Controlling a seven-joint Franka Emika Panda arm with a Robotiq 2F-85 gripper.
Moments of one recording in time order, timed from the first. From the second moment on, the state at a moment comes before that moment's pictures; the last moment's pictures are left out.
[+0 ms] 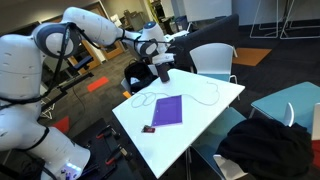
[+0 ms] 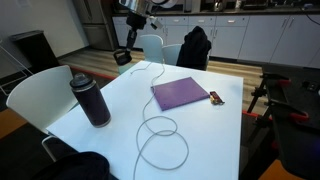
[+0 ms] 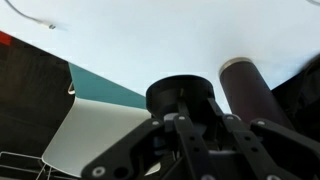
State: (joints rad) arm -0.16 0.74 0.26 -1.57 0.21 2.66 -0.80
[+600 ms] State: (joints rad) arm -0.12 0.89 0.23 -1.62 0.10 2.88 -0.72
